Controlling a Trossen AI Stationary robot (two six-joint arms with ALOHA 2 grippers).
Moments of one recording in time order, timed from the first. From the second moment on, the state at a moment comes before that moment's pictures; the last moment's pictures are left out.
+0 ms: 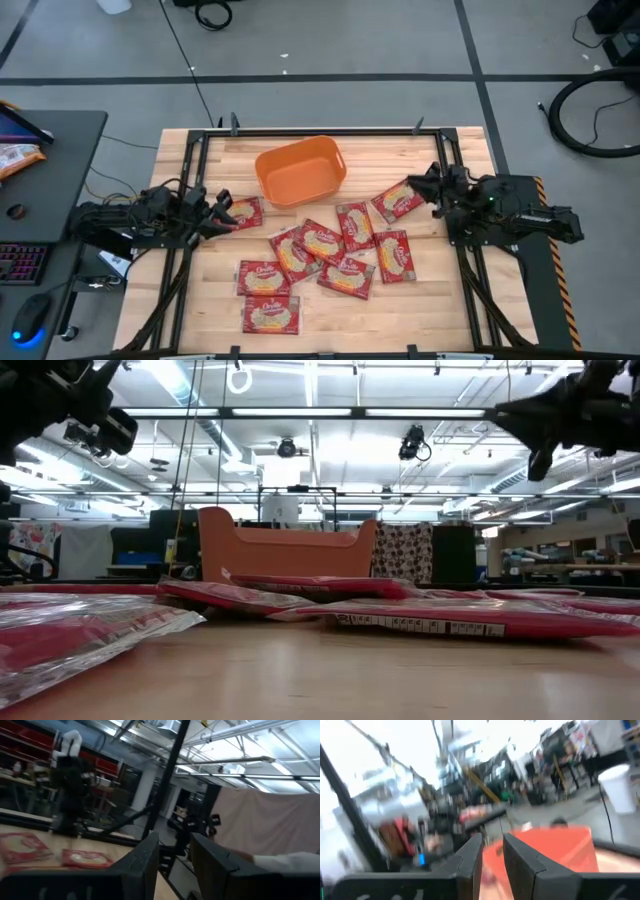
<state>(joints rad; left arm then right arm) 0.00 0.03 0.01 0.34 0.33 -0.47 -0.20 0.02 0.04 0.29 0.08 0.46</state>
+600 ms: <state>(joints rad) -0.03 0.03 0.01 0.34 0.20 -0.41 -0.19 0.39 0.04 0.54 -0.04 0.41</state>
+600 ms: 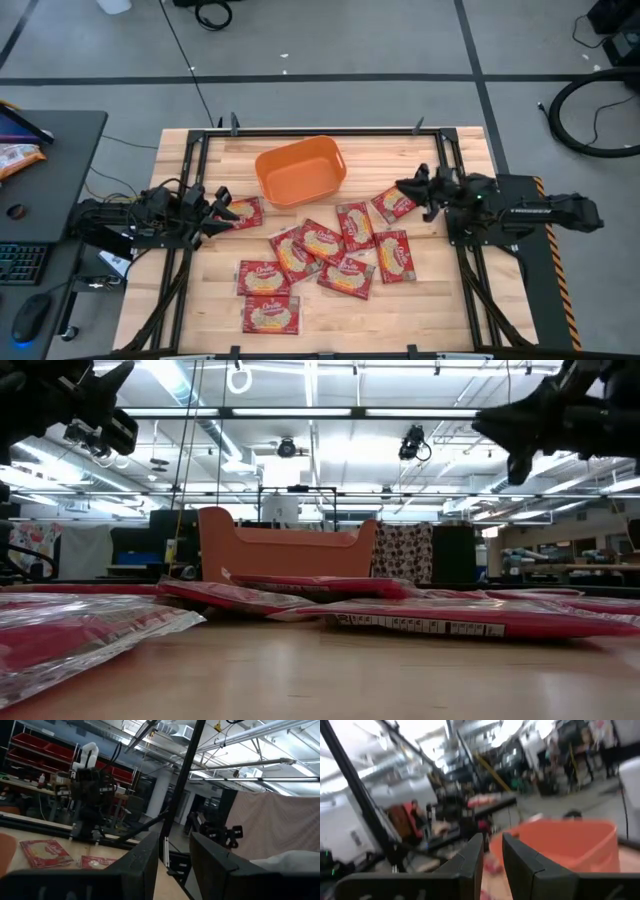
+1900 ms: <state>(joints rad) -0.03 0.03 0.01 0.34 0.20 -0.41 0.36 1.50 0.84 -0.29 0.37 0.11</state>
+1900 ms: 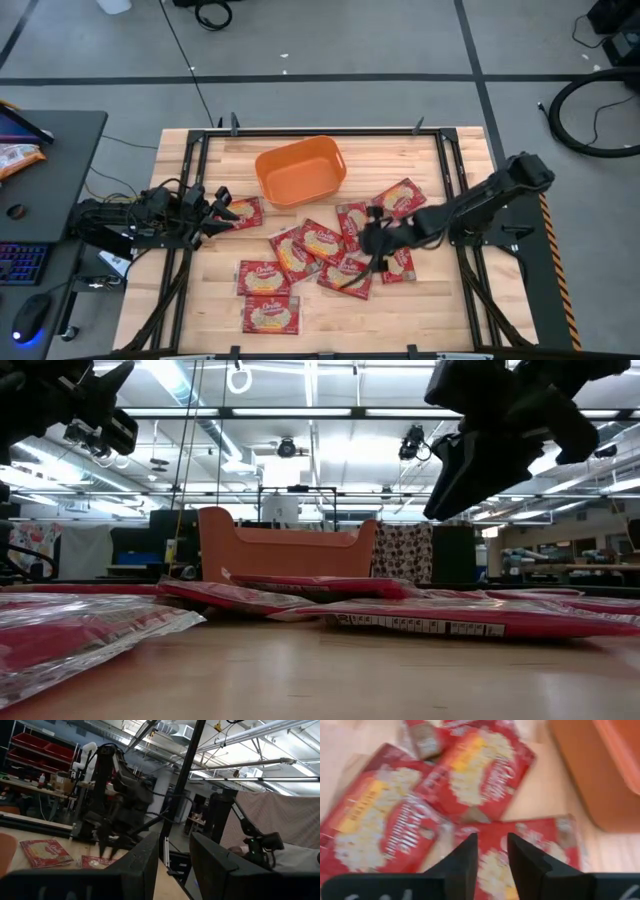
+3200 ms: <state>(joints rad) -0.03 0.03 0.01 0.35 0.17 -0.44 0.34 2.14 1.40 -0.39 0.65 -0.02</state>
